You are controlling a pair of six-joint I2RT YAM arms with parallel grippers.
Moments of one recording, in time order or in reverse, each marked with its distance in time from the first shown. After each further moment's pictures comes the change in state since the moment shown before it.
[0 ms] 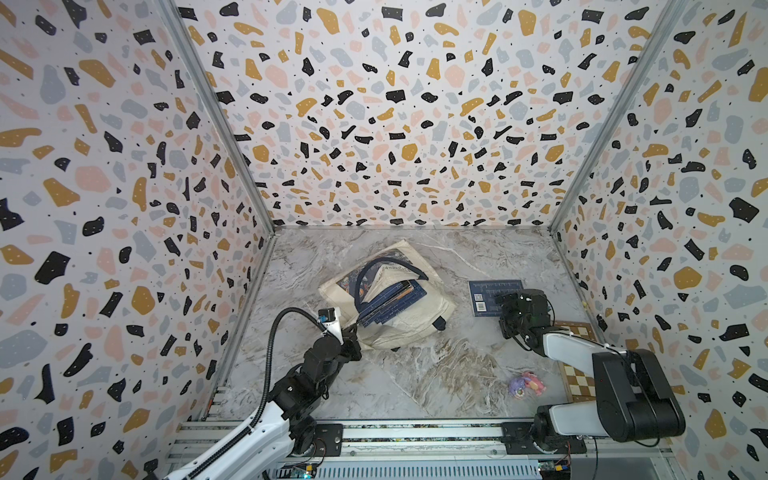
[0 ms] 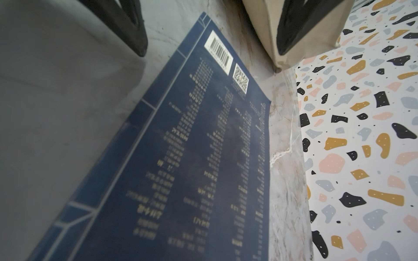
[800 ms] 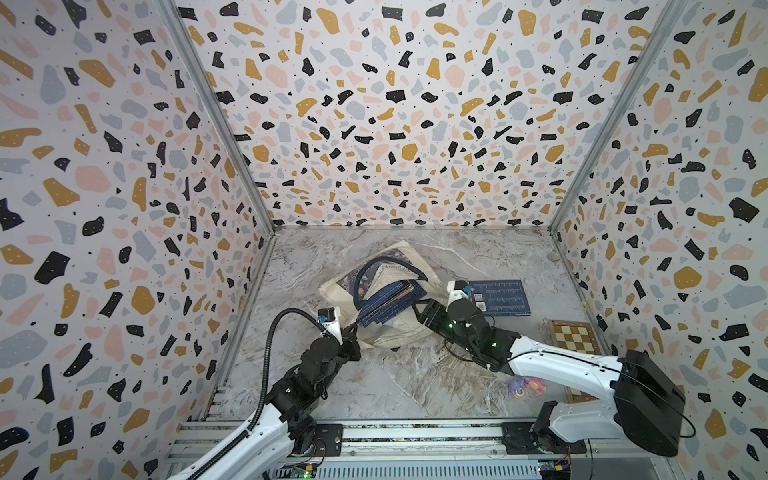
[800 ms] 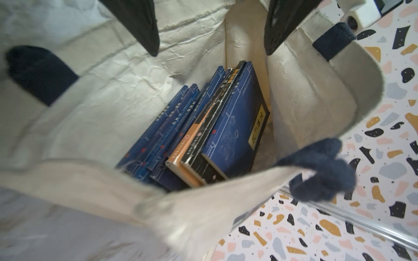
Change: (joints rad) left arm 0.000 -0.032 0.000 0.002 0.039 0.023; right arm 0.824 0.053 0.283 0.041 0.293 -0.223
